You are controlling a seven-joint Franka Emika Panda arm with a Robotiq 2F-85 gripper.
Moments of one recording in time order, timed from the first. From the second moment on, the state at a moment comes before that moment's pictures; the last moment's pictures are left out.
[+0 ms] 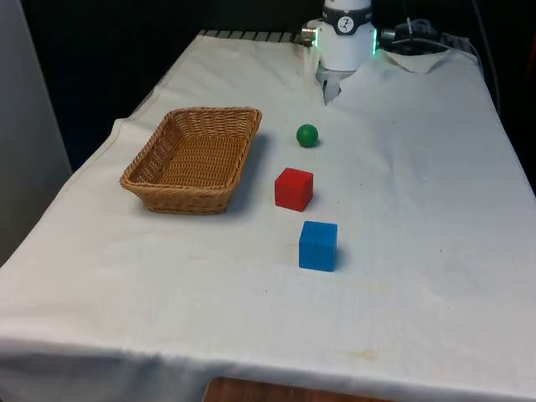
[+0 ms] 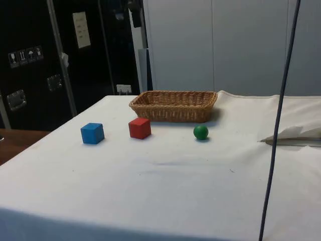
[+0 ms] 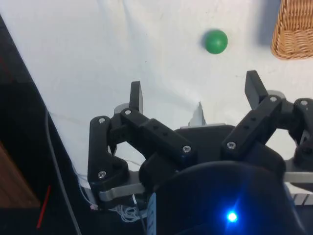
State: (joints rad) arm 0.33 0.05 -0.33 -1.86 0.04 1.85 -0.05
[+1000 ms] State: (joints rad) arm 0.34 0.30 -0.26 -1.61 0.04 1.87 0.03
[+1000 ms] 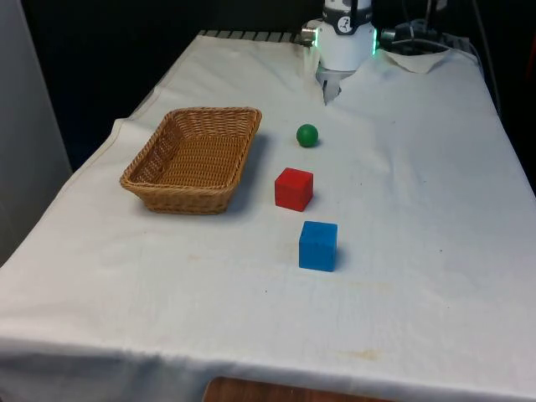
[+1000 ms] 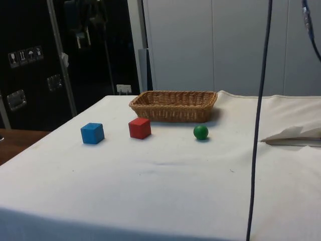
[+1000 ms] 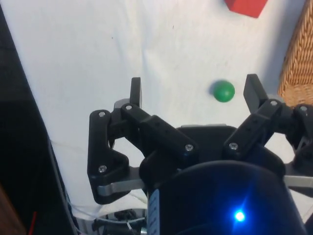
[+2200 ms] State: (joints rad) arm 0.30 0.62 -0.28 -1.46 0.11 2.12 -0.05
